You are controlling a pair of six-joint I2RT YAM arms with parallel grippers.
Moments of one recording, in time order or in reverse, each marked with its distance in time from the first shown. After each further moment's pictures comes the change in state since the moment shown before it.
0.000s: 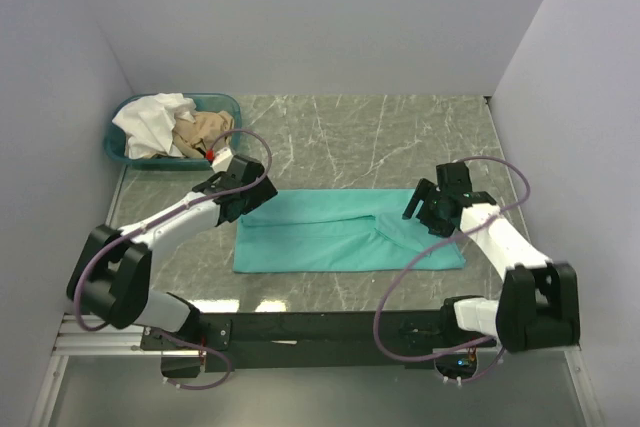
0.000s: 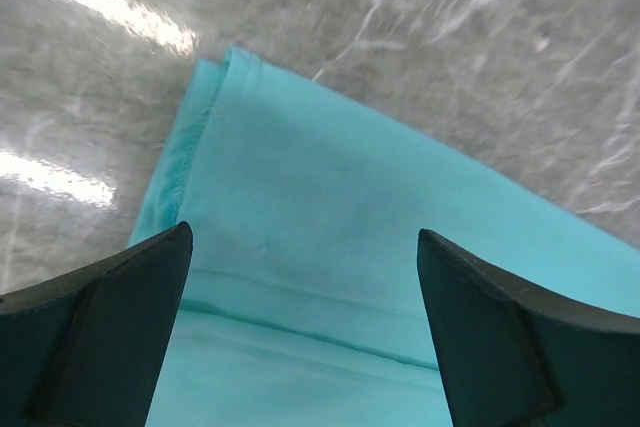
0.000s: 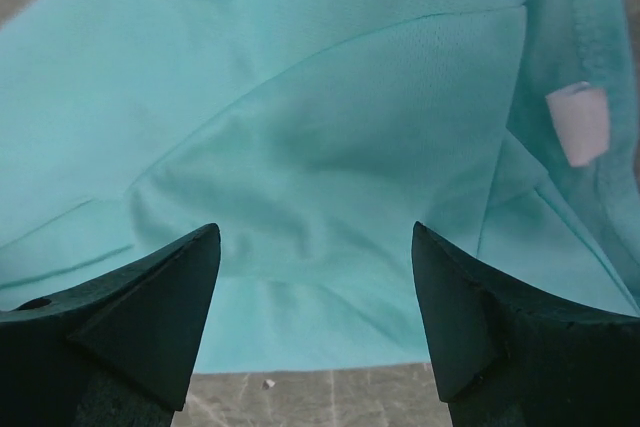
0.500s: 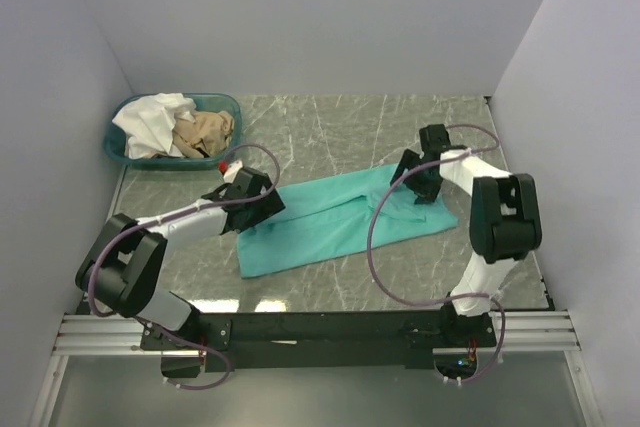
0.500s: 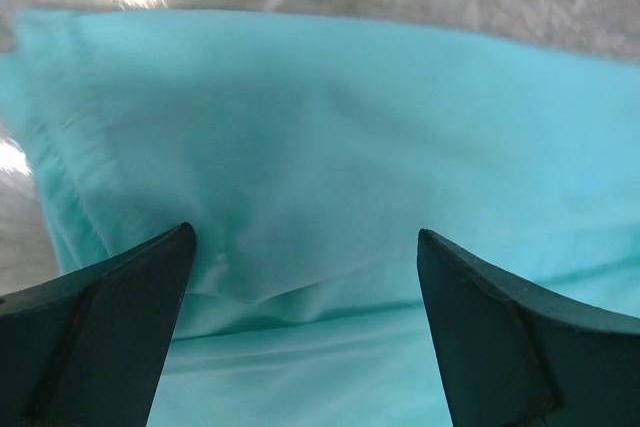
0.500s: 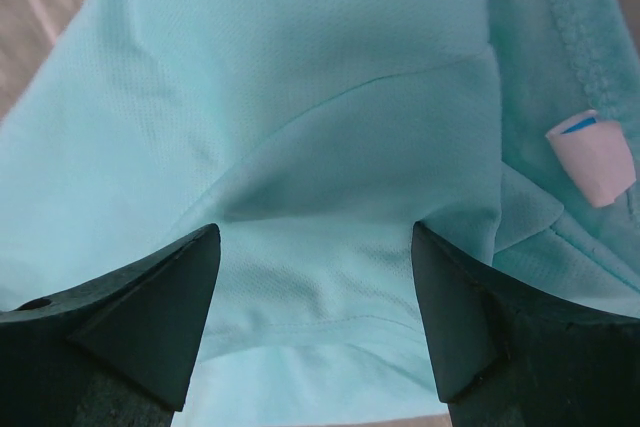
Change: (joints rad) left arm -0.022 0.100 -0.098 0.157 0.139 0.028; right arm -0.003 0.578 0.395 0.047 -0.055 -0.034
